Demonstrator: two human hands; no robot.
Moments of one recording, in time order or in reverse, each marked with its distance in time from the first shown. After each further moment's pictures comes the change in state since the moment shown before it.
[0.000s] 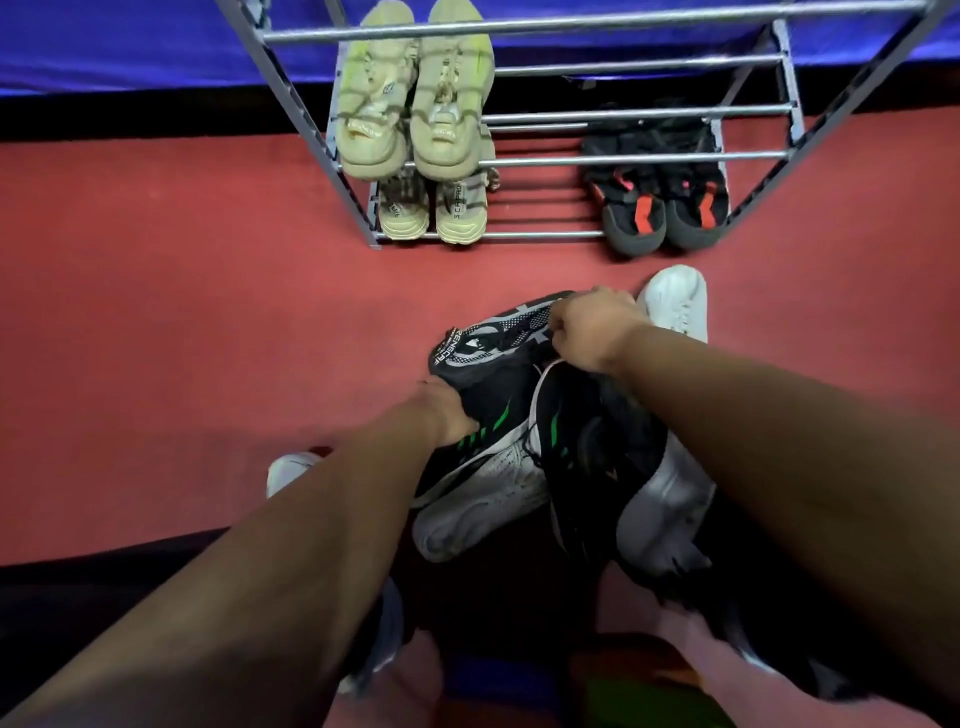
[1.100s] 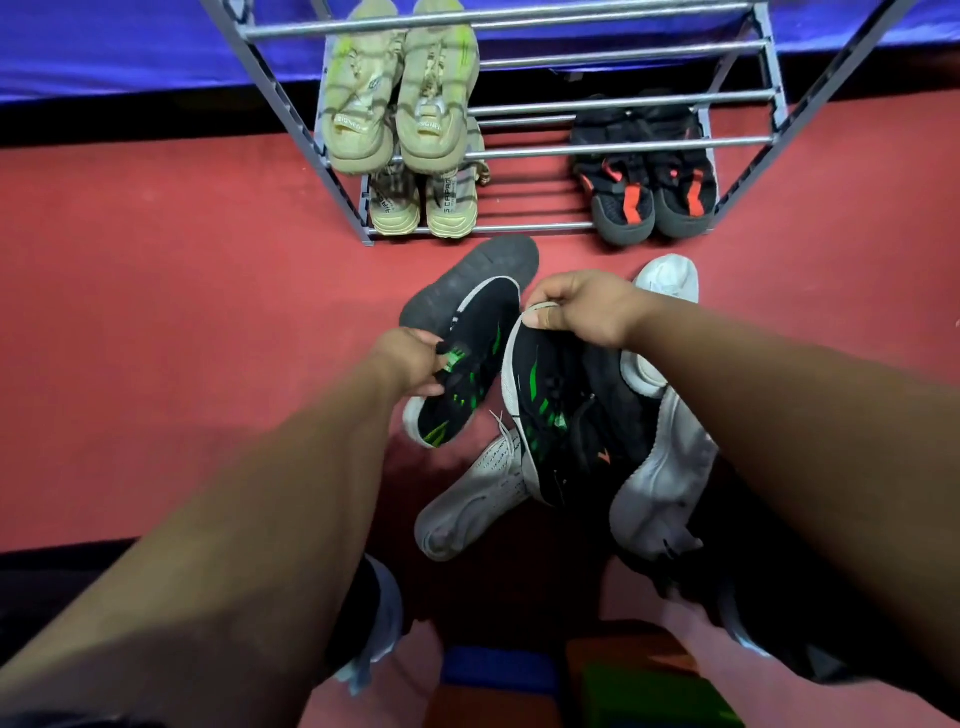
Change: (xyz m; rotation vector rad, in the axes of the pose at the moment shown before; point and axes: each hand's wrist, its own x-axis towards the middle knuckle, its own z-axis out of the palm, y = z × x) left_hand 0.002 0.001 -0.048 -0.822 0.020 -0.098; right_hand 0.003 0.023 0.005 0.914 -0.107 -0.108
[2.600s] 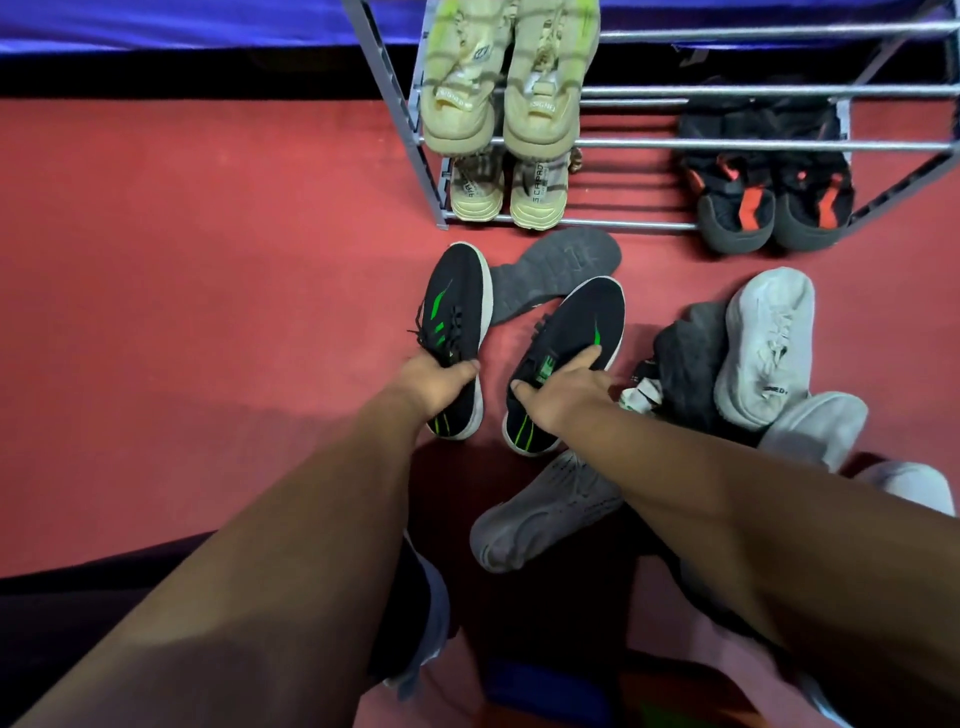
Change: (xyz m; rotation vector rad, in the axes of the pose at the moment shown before) left_hand 0.024 -0.064 -0.050 0.247 0.154 -0.026; right_hand 0.036 -0.028 0.163 -0.295 0.126 0.629
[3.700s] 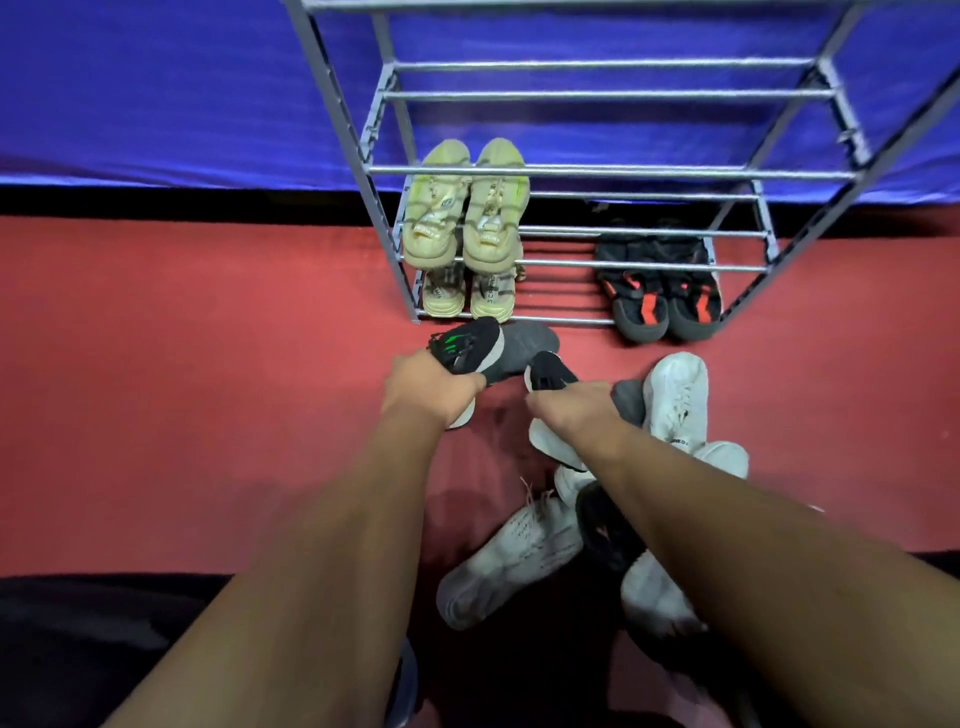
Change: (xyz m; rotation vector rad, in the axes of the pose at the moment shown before) left_hand -0.094 0.101 -0.035 0.003 0.290 0.195; right_hand -0.057 0.017 -0.105 0.550 0.180 0.087
